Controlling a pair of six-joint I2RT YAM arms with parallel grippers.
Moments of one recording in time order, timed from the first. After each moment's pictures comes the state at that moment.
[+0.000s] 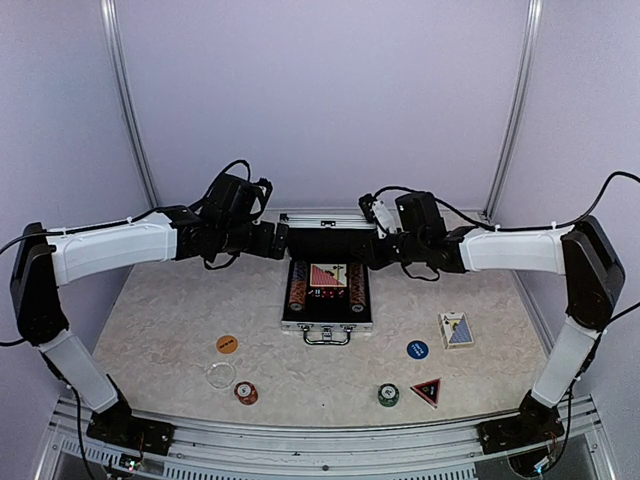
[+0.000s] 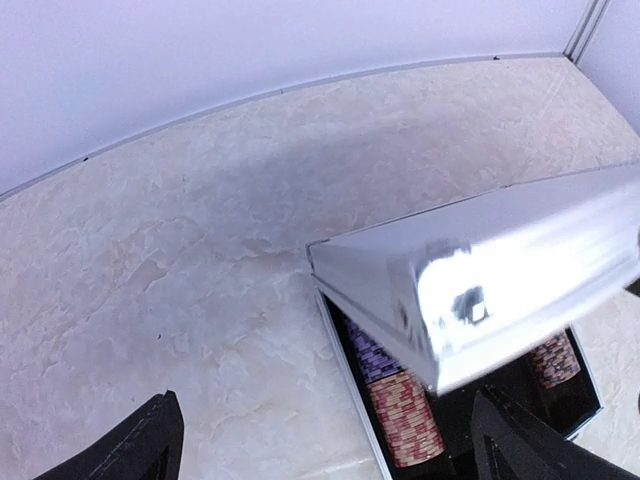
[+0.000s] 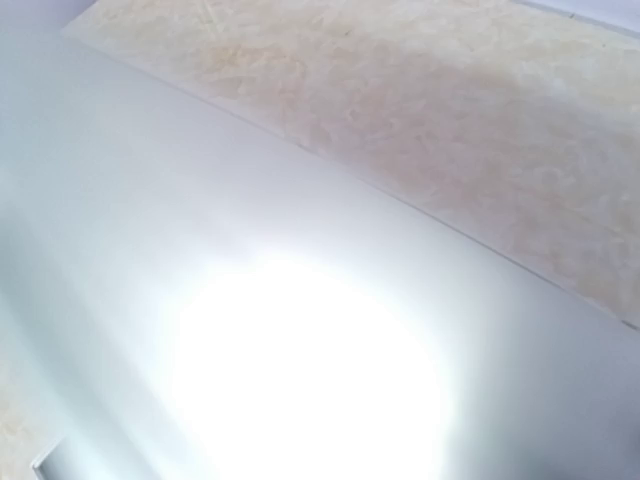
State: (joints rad) left arm -0.72 1.64 1.28 -0.30 -0.30 -0.24; right arm 0.66 1.74 1.16 0.07 -0.20 0.17
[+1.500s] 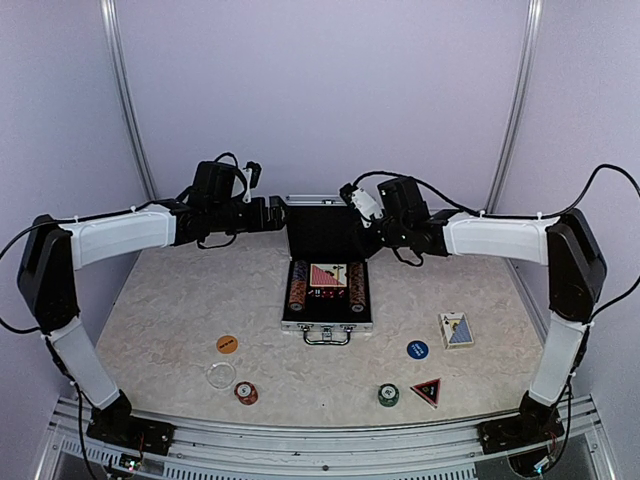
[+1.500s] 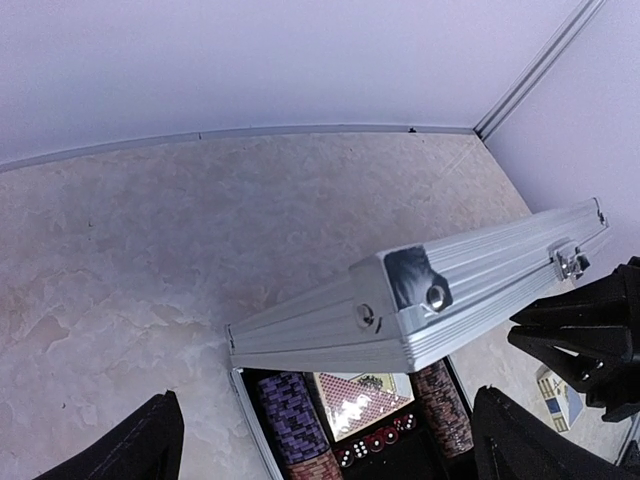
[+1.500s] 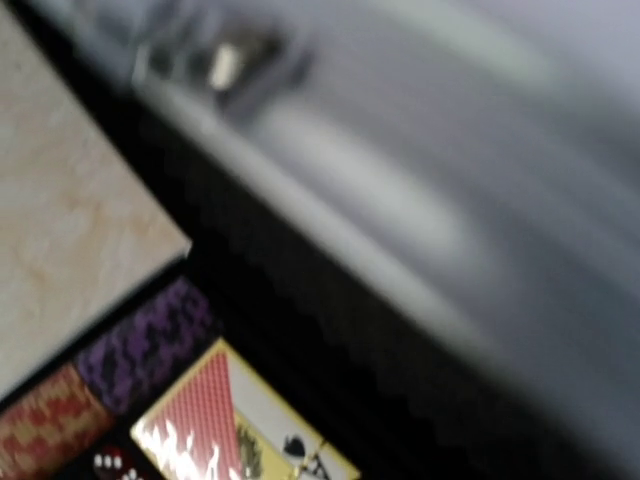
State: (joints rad) left arm -0.54 1.72 1.32 -0.07 0.10 -0.38; right arm 0.68 1.85 1.38 -0.05 -0.05 -0.10
